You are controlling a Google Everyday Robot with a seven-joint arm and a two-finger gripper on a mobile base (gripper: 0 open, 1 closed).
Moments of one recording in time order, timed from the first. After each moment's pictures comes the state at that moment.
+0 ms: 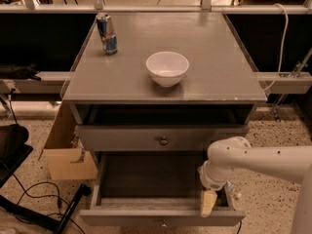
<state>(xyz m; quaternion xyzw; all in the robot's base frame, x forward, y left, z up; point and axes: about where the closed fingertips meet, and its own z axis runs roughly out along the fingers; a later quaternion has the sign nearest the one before) 0.472 -0.182 0.433 -0.66 0.74 0.08 0.05</state>
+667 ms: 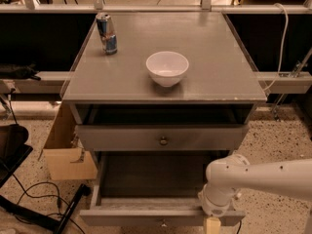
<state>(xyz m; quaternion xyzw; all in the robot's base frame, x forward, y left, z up) 0.378 -0.173 0.421 -0.67 0.73 0.12 -0.02</state>
